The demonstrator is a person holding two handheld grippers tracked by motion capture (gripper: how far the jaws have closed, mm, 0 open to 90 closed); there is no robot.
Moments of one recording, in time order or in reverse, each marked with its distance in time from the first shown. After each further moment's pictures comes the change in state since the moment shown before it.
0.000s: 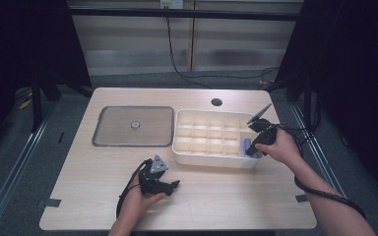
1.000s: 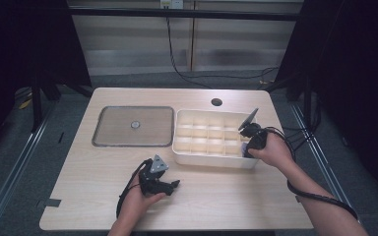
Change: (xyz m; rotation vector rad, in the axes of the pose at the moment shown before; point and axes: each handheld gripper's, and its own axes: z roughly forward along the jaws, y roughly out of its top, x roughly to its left) left arm 0.000 0.000 0.000 -0.002 0.001 -0.002; right arm 0.021 0.007 0.019 0.083 -0.164 -0.055
